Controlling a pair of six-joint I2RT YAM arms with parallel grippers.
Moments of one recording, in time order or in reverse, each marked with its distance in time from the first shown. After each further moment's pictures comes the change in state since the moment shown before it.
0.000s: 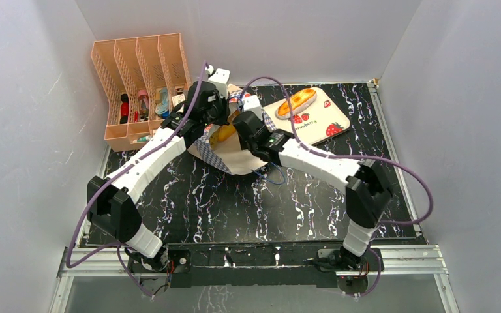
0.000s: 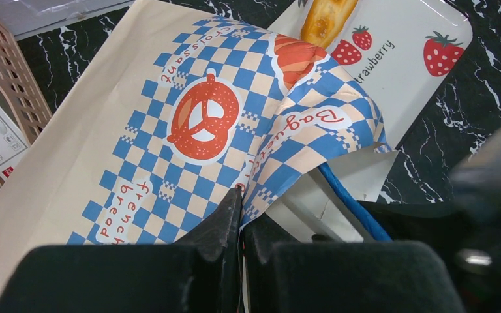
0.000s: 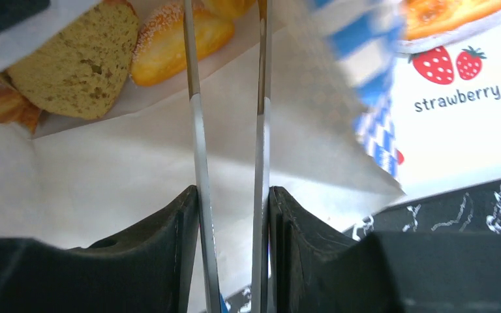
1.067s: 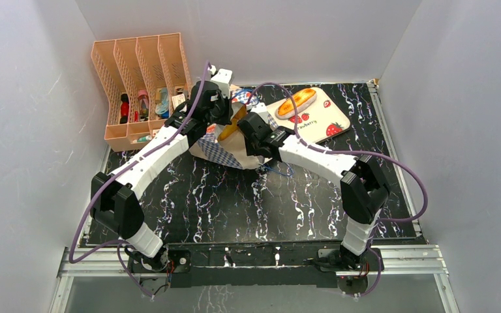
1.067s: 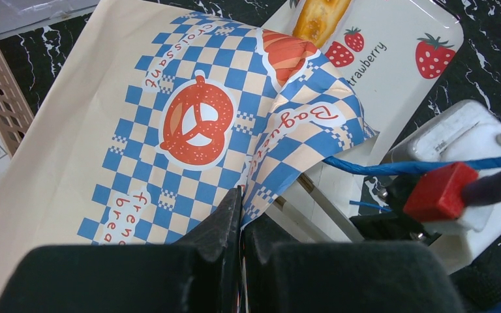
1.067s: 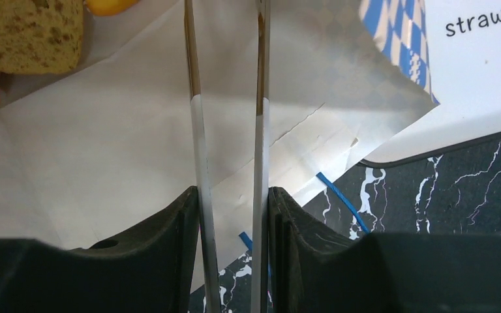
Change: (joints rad) left arm -0.004 0.032 0.003 0.030 0.026 -0.022; right arm -0.045 -0.005 -0.018 -0.178 -0.102 0.134
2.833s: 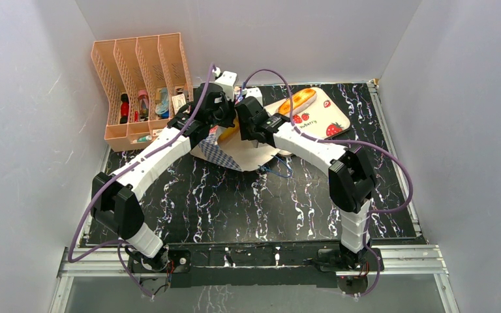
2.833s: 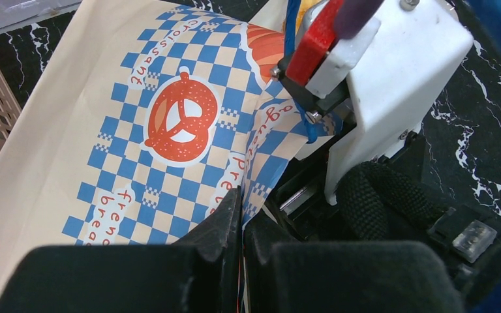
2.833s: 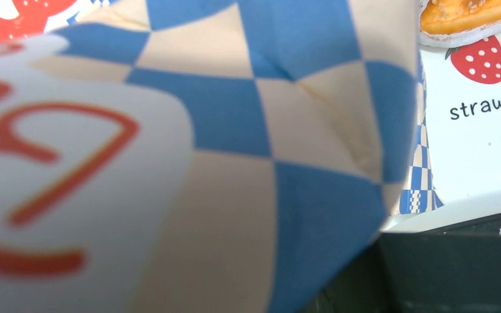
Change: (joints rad) left arm -0.037 -0.001 0.000 -0.021 -0.010 0.006; right arm -0.076 0.140 0.197 0.061 -0.068 -0.085
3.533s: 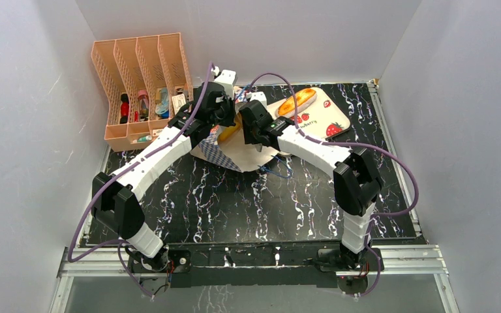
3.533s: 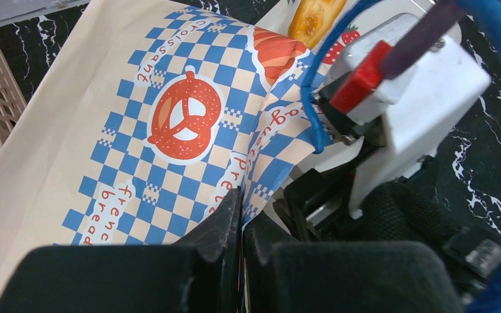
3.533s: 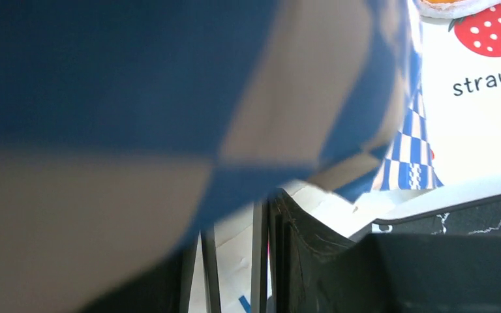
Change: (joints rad) left arm -0.011 0.004 0.024 -0.018 -0.047 -0.042; right arm -0.004 -0.065 -0.089 0.004 -0.019 0.025
